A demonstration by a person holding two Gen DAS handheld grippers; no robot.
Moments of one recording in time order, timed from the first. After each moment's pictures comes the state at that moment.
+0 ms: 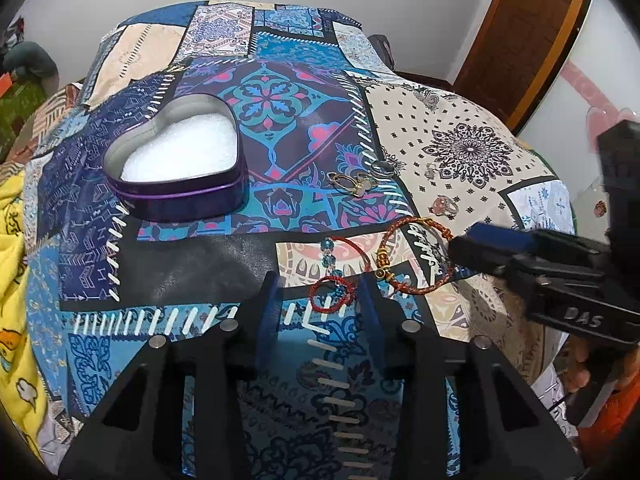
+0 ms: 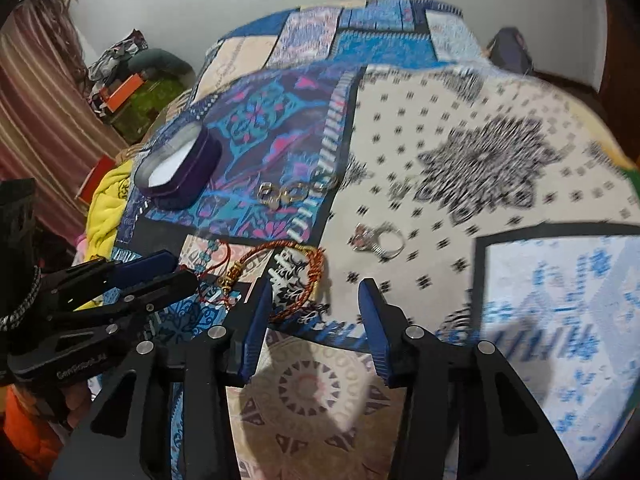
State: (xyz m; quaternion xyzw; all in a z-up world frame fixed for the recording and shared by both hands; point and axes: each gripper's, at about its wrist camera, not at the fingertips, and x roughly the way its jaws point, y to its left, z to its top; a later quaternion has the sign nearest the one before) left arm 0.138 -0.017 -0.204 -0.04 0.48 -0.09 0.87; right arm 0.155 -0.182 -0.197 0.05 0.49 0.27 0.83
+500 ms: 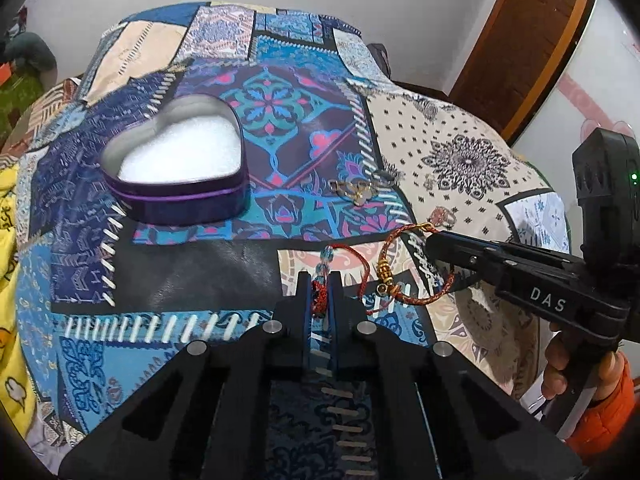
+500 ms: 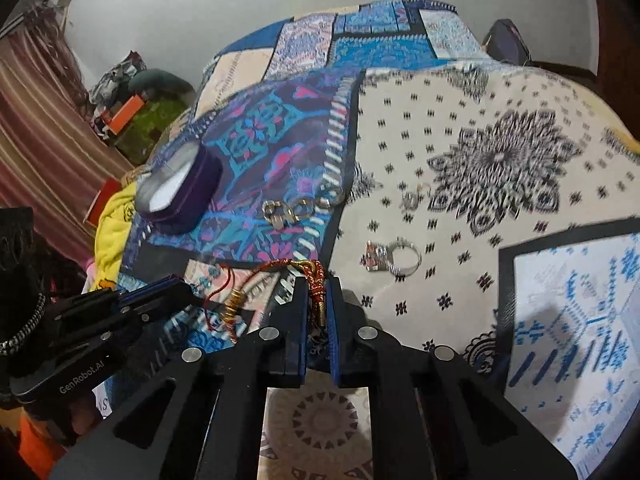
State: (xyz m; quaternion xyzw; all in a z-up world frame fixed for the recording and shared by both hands) left arm 0.138 -0.011 -0.202 -0.06 0.47 -0.10 0.88; right arm 0.162 -0.182 -0.194 0.09 0.46 0.27 0.84
